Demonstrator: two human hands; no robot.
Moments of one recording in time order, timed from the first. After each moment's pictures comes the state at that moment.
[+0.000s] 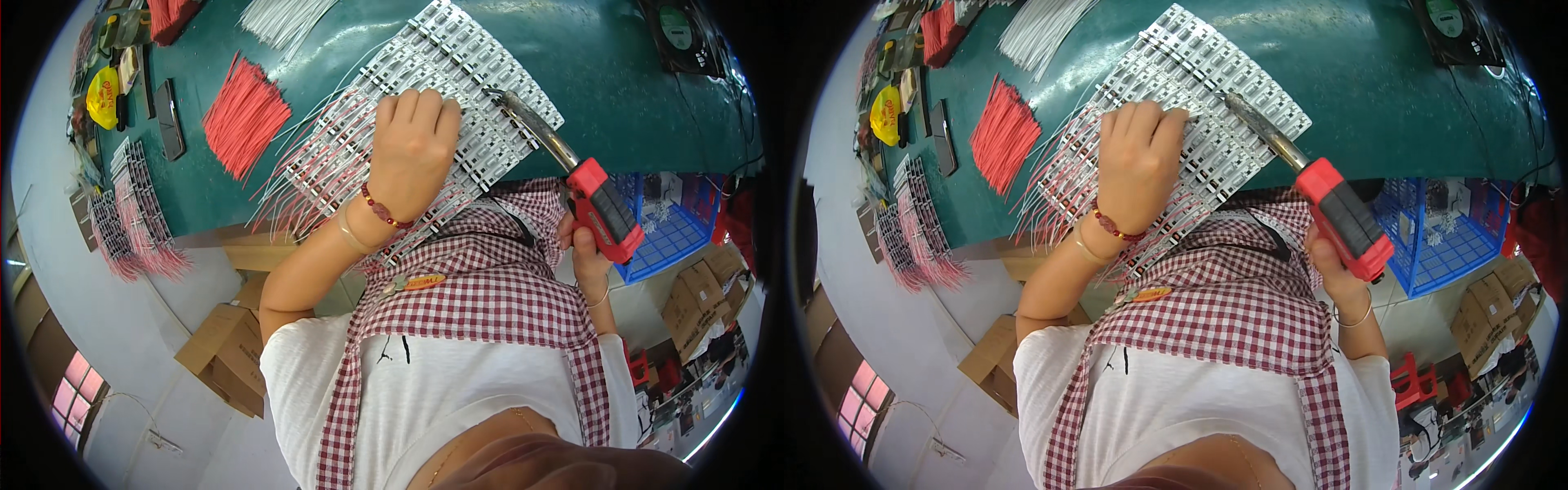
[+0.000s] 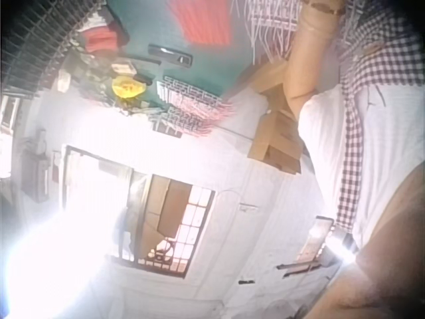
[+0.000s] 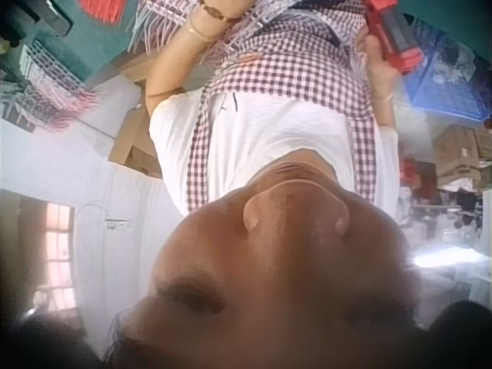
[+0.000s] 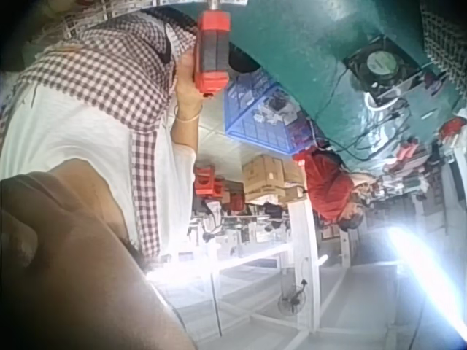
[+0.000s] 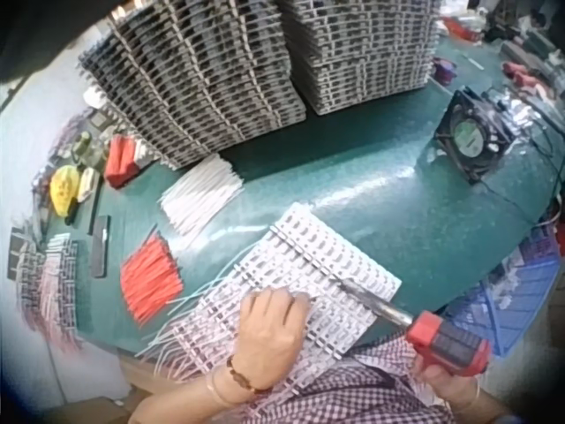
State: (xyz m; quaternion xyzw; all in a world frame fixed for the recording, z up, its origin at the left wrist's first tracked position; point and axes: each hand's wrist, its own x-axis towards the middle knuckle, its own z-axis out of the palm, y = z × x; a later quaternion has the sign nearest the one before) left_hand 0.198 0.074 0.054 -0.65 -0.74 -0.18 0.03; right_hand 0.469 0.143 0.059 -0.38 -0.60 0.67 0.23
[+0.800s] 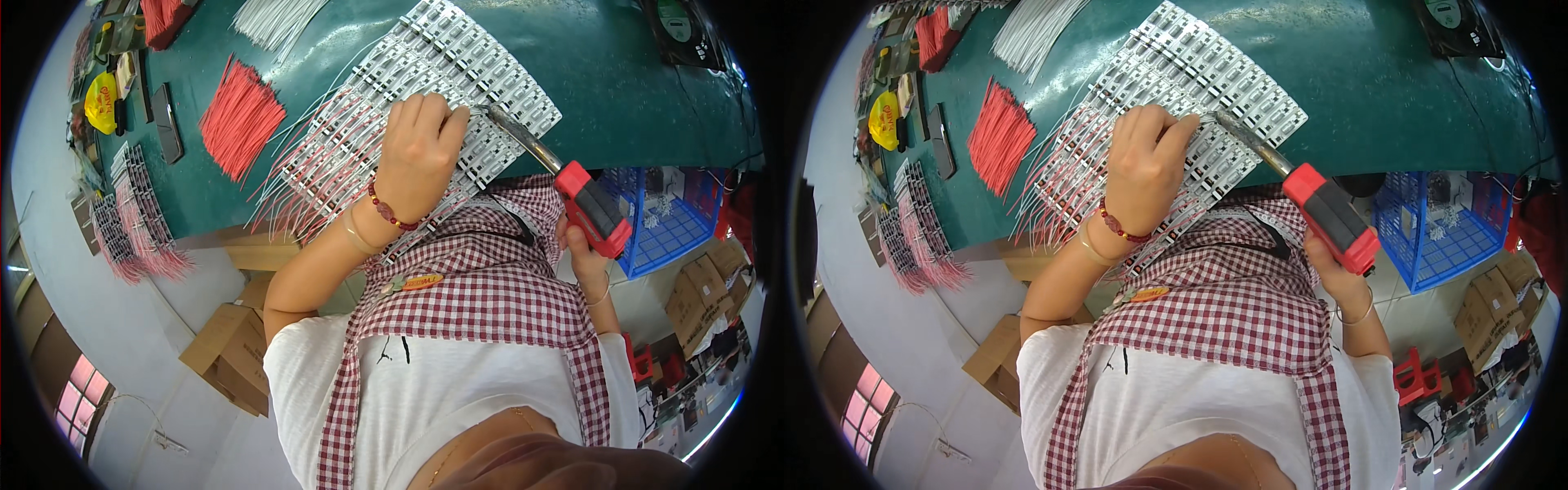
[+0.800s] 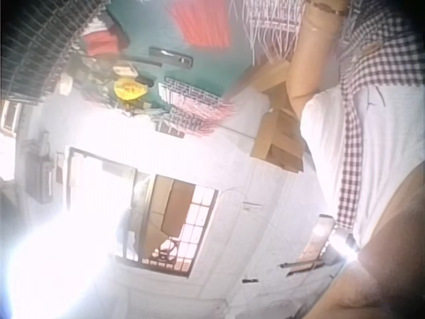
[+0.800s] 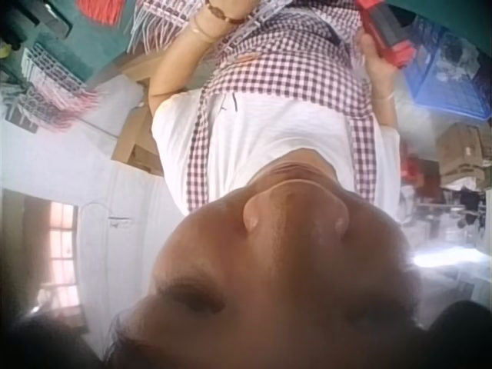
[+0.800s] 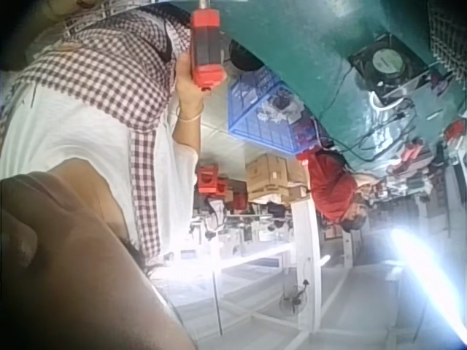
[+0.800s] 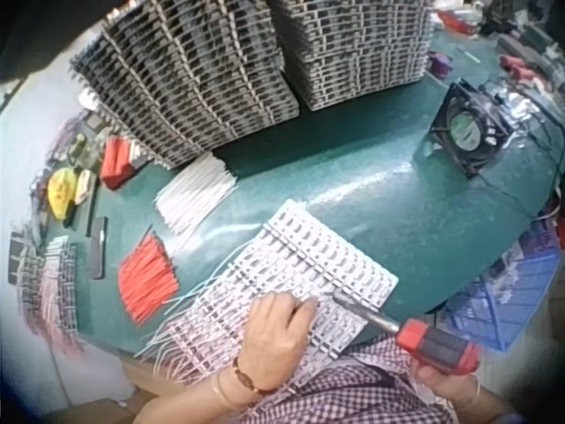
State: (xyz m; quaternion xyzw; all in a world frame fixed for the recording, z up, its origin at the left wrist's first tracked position) left_hand 0.206 0.076 0.046 -0.64 -0.72 -0.27 -0.01; right_hand 0.491 0.143 0.041 -0.37 -0.63 0.66 0.17
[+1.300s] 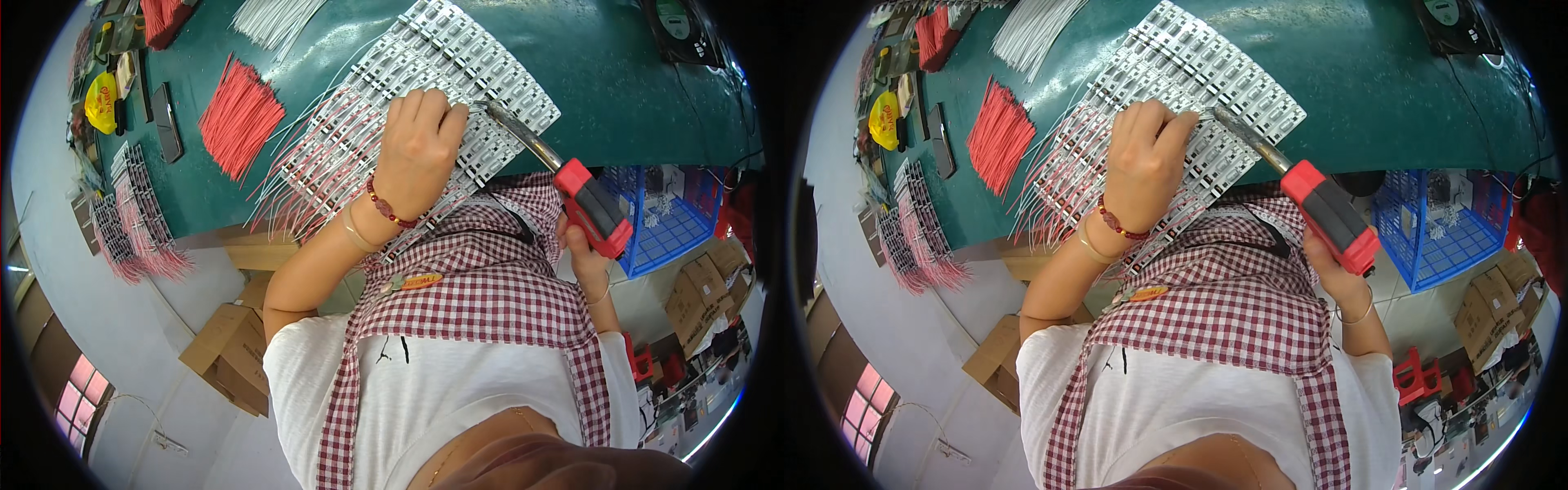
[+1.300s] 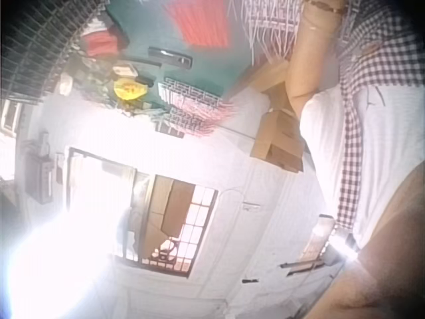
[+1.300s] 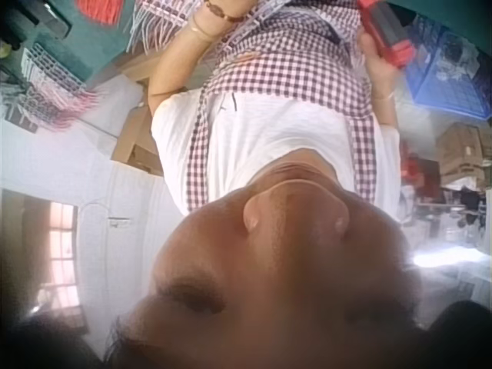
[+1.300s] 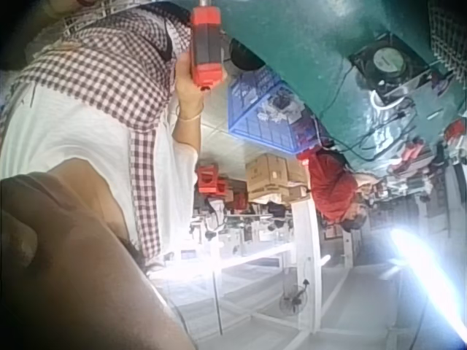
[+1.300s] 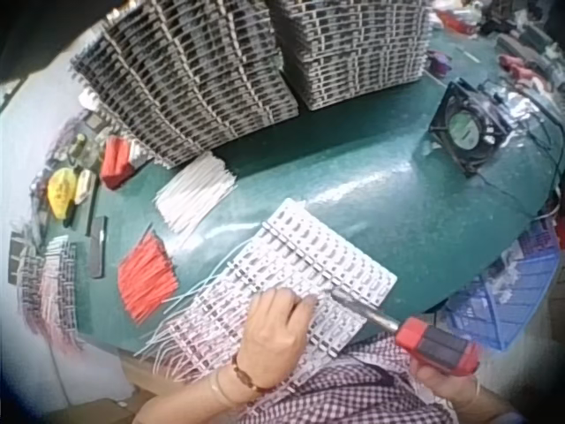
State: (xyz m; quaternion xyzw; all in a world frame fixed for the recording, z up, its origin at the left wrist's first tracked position) left_hand 0.205 0.078 0.046 -0.64 -0.72 -0.26 -0.02; right_hand 0.496 0.144 0.038 -0.38 -0.67 0.62 0.14
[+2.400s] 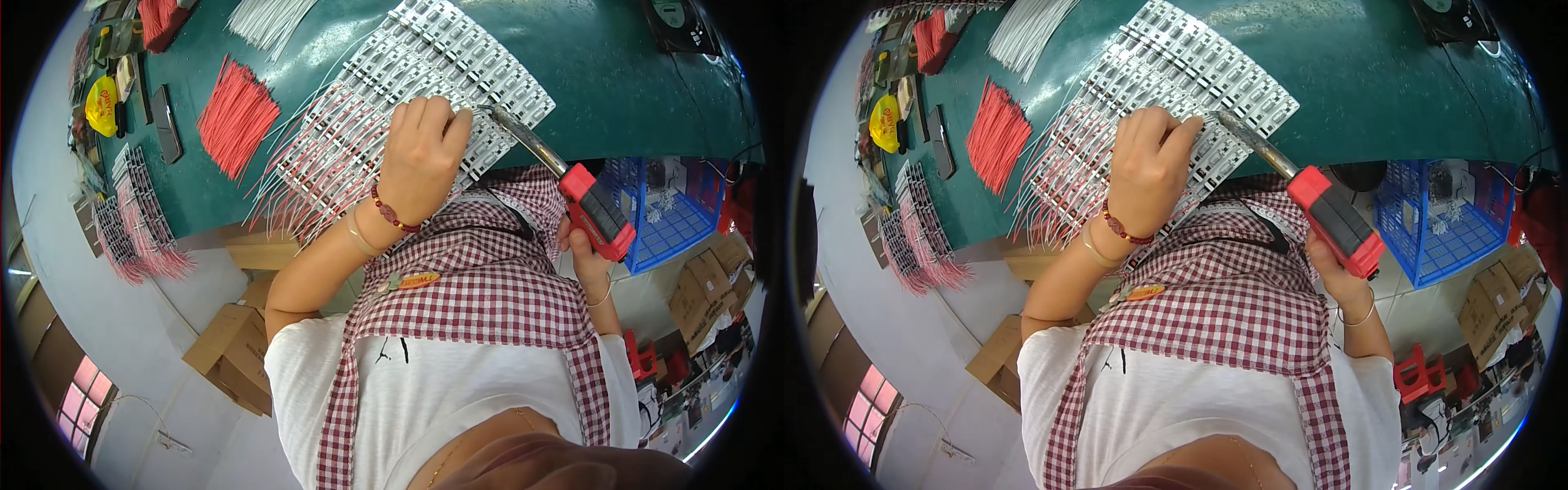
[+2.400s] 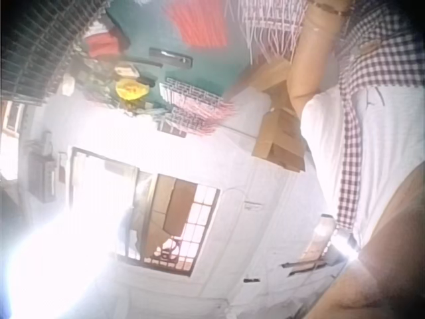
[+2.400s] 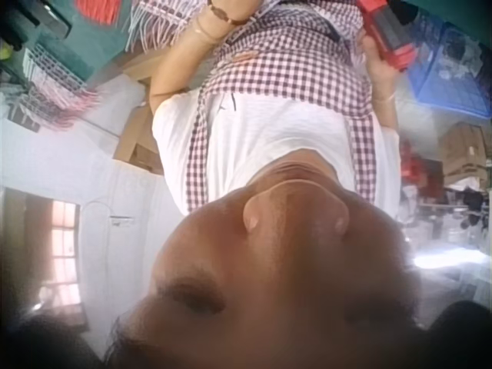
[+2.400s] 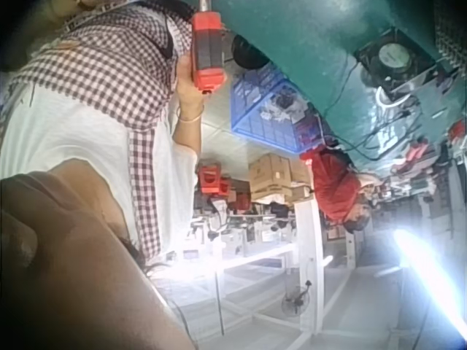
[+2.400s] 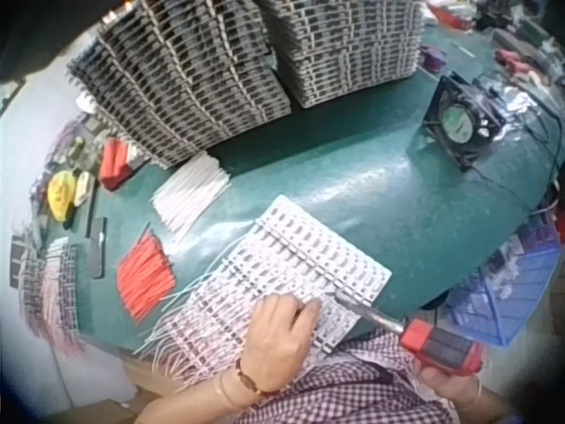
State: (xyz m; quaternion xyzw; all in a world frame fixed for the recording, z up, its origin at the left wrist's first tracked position) left_hand 0.217 0.075 0.045 -0.64 -0.71 -0.27 -0.02; right_hand 0.493 0.132 0.043 -0.39 -0.65 0.62 0.21
